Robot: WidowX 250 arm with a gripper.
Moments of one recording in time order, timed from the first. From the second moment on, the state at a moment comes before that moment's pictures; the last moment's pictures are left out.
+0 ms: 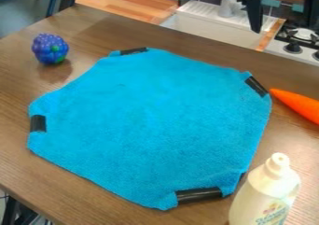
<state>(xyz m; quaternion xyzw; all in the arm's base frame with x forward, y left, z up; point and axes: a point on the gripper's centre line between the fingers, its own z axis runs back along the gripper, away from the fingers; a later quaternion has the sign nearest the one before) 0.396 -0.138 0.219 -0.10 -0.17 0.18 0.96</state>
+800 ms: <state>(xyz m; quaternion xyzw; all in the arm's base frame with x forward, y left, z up) 0.414 -0.174 0.185 -0.12 -0.08 0.42 0.89</state>
